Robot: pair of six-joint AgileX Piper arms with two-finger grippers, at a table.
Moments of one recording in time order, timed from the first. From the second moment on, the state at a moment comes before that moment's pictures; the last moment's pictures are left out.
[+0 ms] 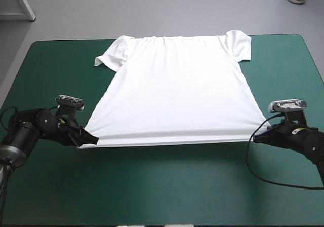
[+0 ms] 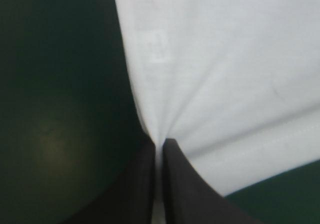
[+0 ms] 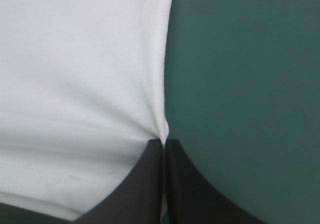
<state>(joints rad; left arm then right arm) -0.03 1.24 -0.89 -0.17 0.93 0.36 -0.12 1.03 -0.70 0.30 0.62 -0.42</state>
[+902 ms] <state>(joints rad) -0.03 1.23 -0.69 -0.22 1.19 0.33 -0.13 0.94 -0.66 0.18 0.98 -0.26</state>
